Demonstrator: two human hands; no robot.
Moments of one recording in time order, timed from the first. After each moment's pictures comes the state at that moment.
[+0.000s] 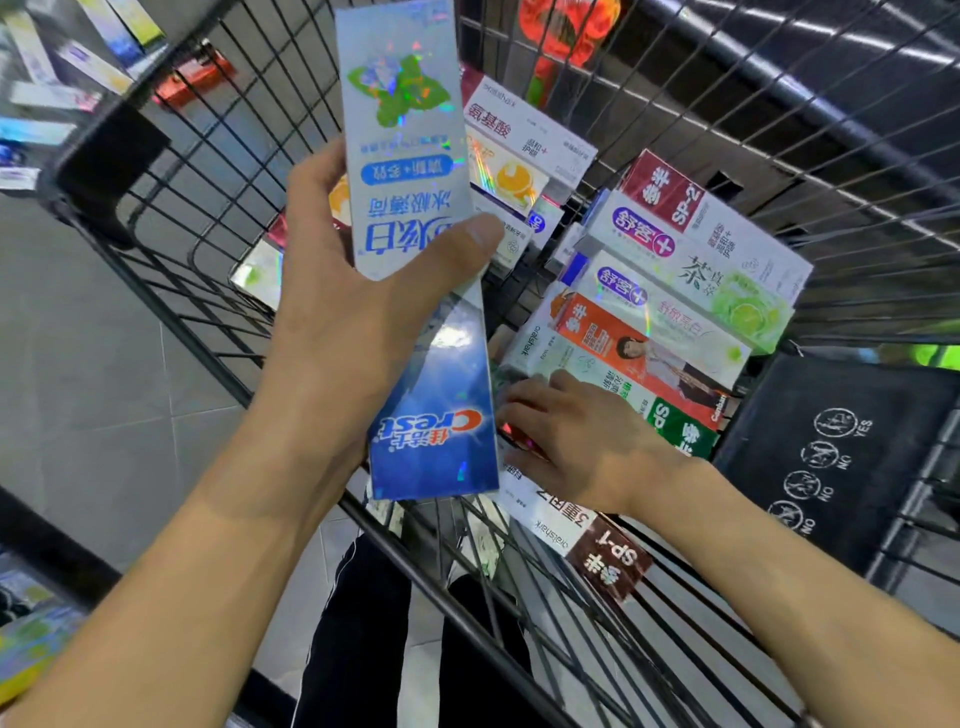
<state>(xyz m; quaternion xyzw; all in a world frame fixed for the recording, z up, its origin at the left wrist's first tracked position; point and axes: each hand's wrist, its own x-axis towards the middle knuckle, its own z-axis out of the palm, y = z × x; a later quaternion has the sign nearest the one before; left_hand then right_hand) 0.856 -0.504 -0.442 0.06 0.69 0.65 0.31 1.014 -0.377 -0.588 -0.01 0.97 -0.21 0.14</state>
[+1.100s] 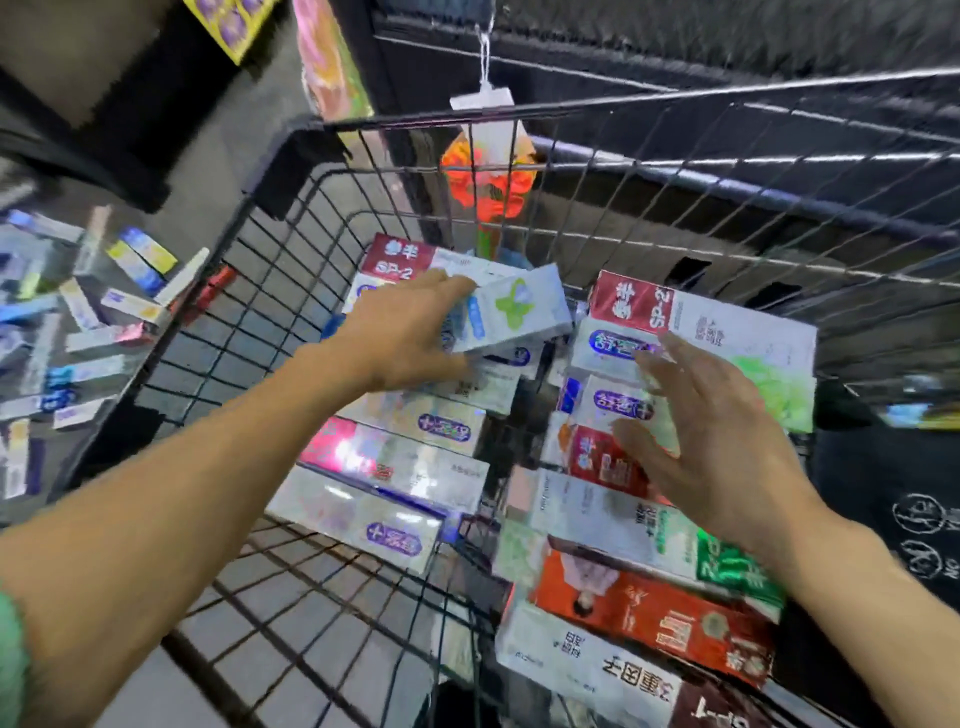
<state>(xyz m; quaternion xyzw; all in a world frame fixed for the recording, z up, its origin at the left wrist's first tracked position) 0.704 -0.365 -0.538 0.60 0.78 -0.04 0.19 1.005 -0.285 -0.568 0.36 0.92 -0.17 -0.03</state>
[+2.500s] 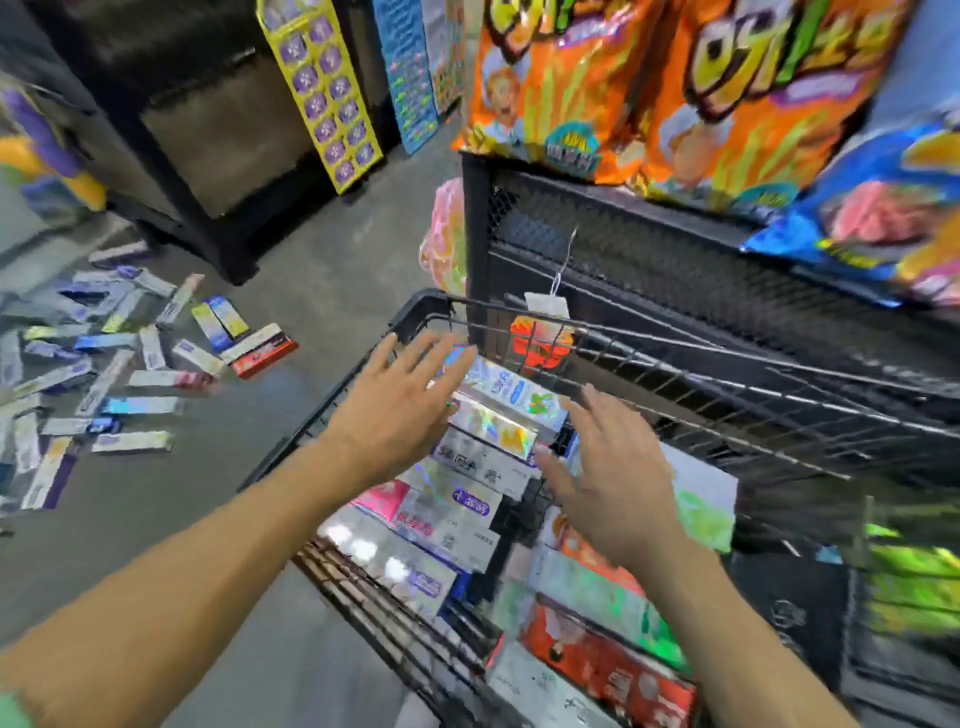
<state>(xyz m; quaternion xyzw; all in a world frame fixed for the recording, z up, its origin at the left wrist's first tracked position) 0.673 -0.454 -0.429 0.63 0.77 -0.06 -0.12 0.903 -0.329 -0.436 0.34 0.93 -0.13 -0.07</state>
